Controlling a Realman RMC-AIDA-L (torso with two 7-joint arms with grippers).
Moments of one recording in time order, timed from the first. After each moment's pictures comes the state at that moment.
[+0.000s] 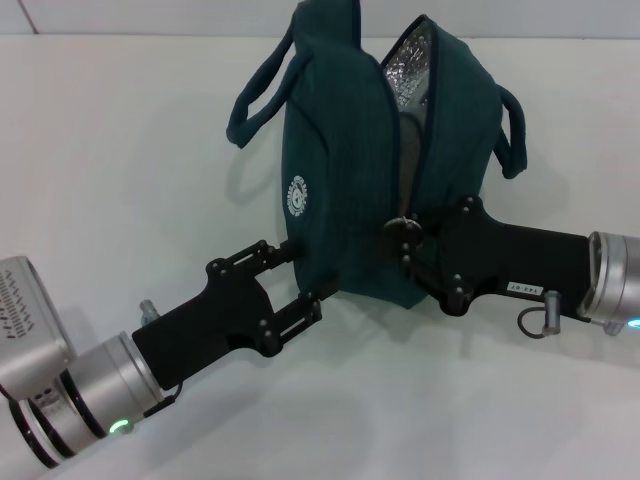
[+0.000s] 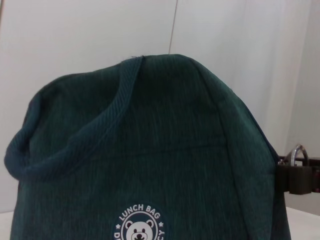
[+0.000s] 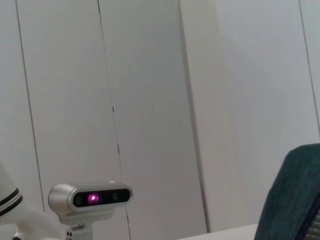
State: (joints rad) left arm -0.44 -2.11 1.23 -0.07 1.04 1.54 -0.53; right arm 0.53 2.03 -1.59 -0.40 -0.99 -1.46 0.93
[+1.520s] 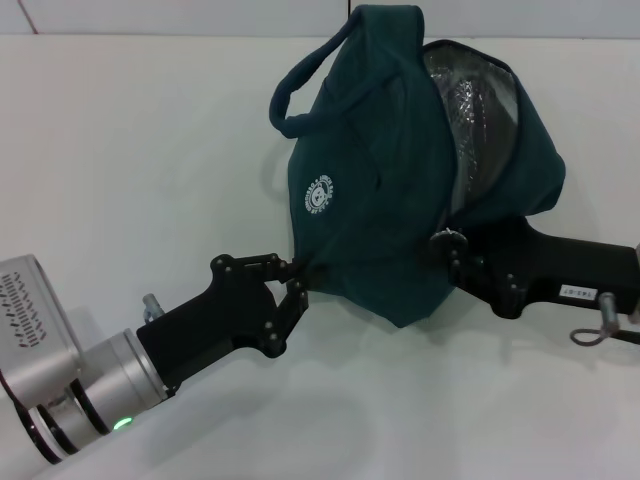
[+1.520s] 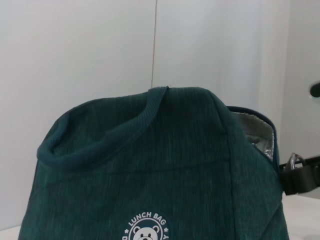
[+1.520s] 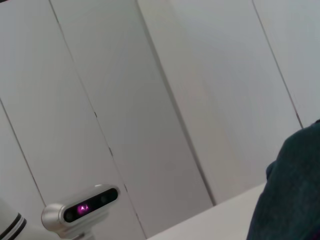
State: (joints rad) left arm -0.44 -2.11 1.23 -0.06 1.05 1.53 -0.44; right arm 0.50 1.96 -1.58 -0.40 -1.01 -1.50 1.18
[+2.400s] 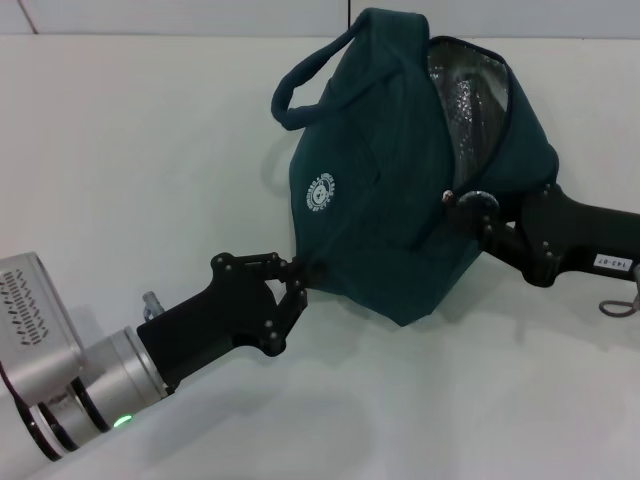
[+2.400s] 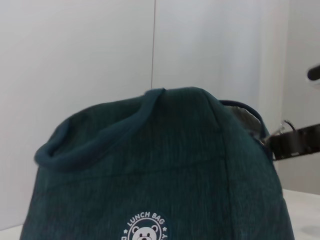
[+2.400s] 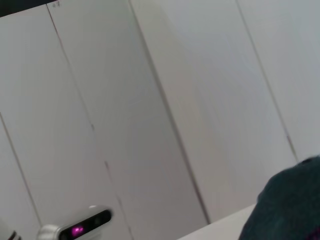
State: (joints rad) left arm -0.44 -2.11 1.23 -0.05 1.05 1.52 -0.44; right arm 0.50 1.93 -1.48 -0.42 -1.04 -1.55 1.19
